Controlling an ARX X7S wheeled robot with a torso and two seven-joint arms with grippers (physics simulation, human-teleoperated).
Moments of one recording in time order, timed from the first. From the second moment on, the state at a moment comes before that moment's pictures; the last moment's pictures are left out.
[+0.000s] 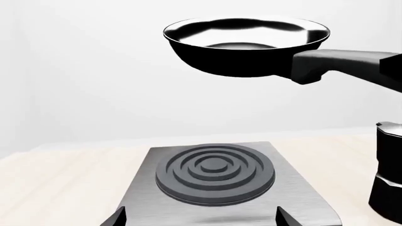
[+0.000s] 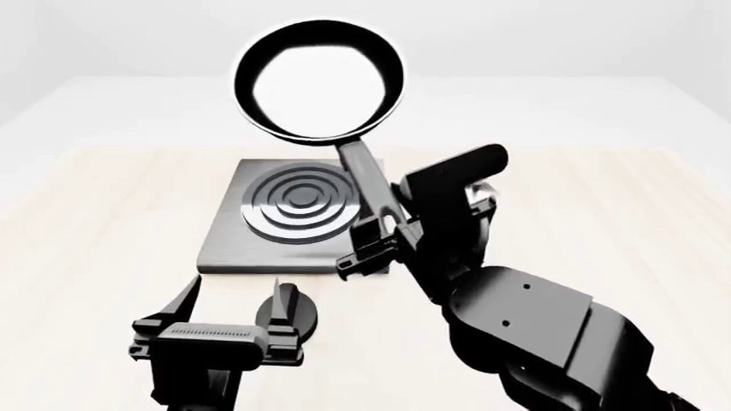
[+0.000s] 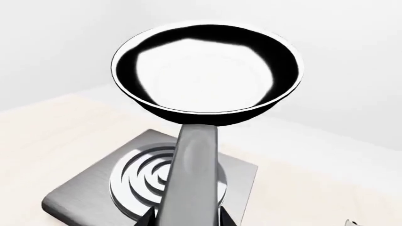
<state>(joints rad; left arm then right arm) -0.02 -0.38 0.35 0.33 -0.27 -0.10 -0.40 0.82 0.40 -0.67 -0.33 0.86 0.76 0.50</state>
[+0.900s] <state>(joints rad) -0.02 -0.39 0.35 0.35 -0.28 -0.11 -0.41 0.93 0.37 -0.69 -0.12 0.91 0.80 0.34</state>
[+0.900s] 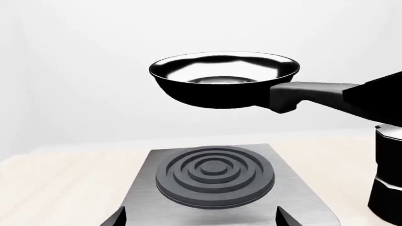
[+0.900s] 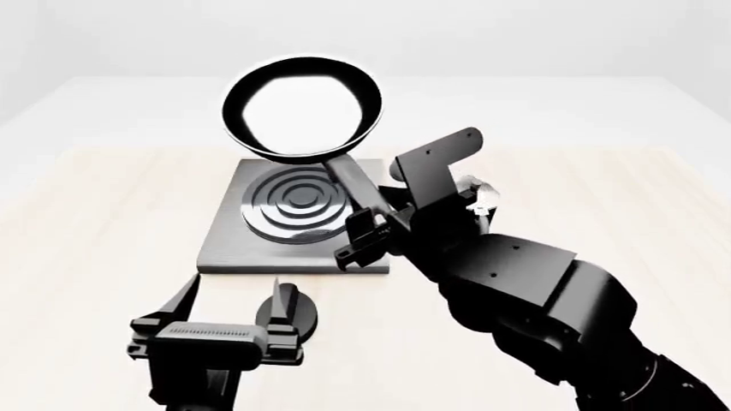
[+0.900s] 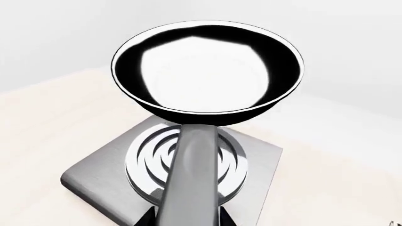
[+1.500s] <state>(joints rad) -0.03 -0.40 0.35 0.35 -0.28 -0.11 -0.42 0.98 0.34 -0.71 -0.05 0.91 0.81 0.30</state>
